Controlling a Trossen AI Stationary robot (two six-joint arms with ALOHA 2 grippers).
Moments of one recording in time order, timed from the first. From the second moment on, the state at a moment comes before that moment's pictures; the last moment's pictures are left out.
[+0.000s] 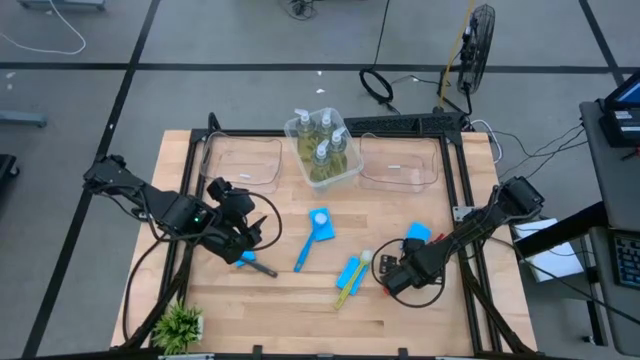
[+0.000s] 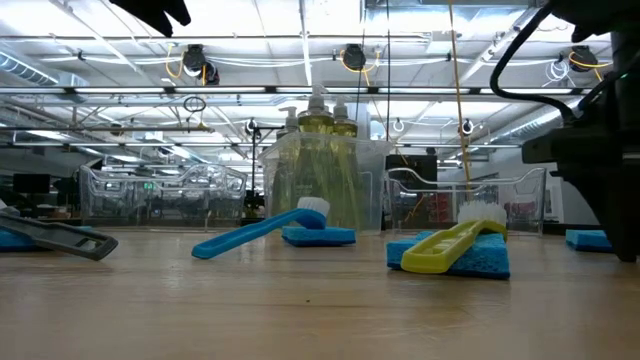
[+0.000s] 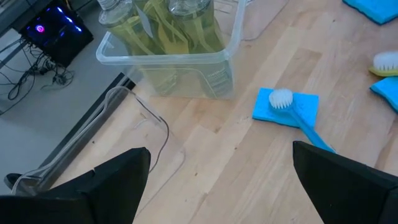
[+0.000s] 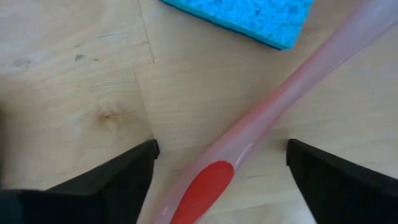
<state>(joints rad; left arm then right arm) -0.47 1.30 1.30 -1.25 -0.81 -0.86 0.57 1.67 0.89 -0.81 -0.02 2.35</state>
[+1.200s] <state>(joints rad) -0.47 1.30 1.30 -1.25 -0.81 -0.84 0.58 1.45 0.88 -0.82 0.24 2.29</state>
